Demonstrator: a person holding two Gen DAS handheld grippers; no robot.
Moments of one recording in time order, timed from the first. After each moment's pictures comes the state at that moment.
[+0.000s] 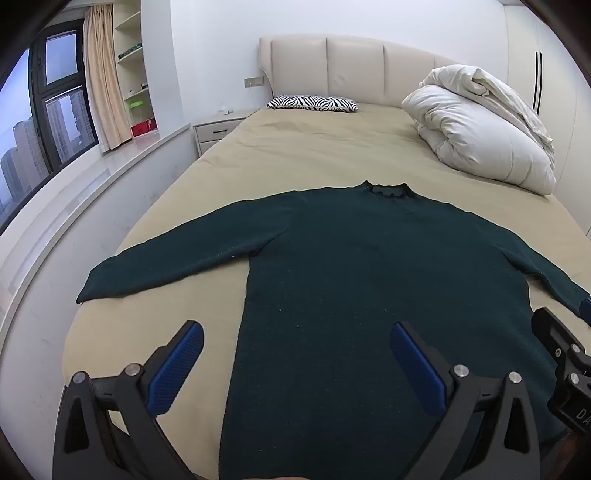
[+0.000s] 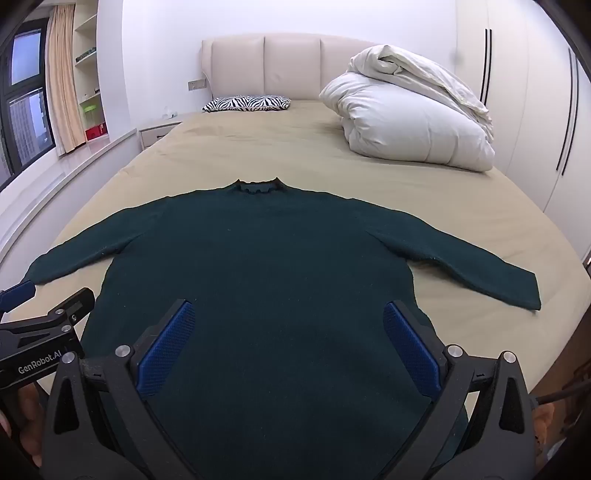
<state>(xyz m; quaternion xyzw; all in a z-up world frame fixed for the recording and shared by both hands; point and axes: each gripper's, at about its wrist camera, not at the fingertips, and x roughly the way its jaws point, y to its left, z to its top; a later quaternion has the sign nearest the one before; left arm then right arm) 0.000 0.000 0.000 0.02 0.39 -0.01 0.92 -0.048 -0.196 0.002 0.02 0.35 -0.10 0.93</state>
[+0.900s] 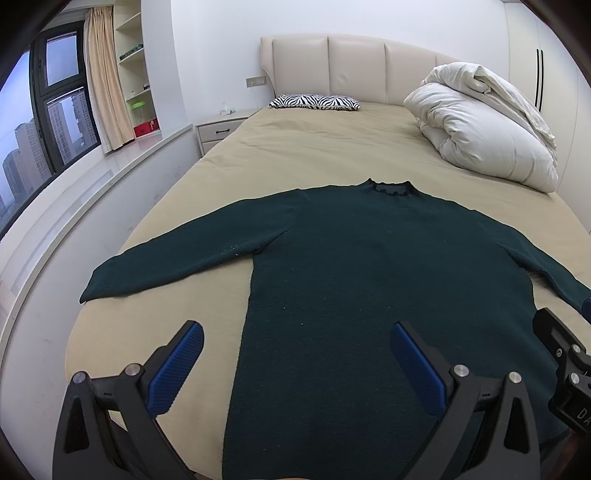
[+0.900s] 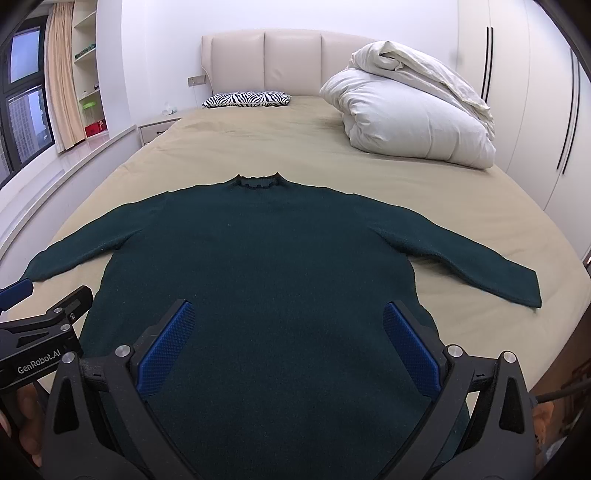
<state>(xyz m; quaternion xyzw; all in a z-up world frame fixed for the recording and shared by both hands) 0.004 -0.001 -0.008 0.03 0.39 -0.01 0.92 -0.049 -0.197 -0.002 0.02 0.36 -0.10 0.93</state>
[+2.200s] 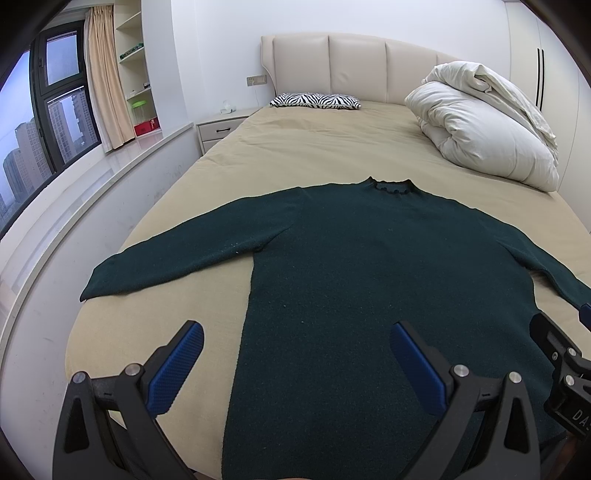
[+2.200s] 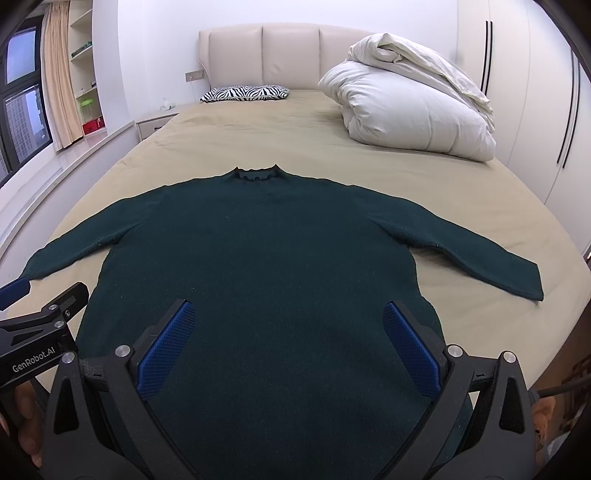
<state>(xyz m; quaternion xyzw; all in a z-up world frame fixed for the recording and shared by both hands) 0.005 -0.002 -0.008 0.03 0.39 -0.01 0.92 -0.043 -0.199 -0.012 0.03 0.37 -0.10 0.92</state>
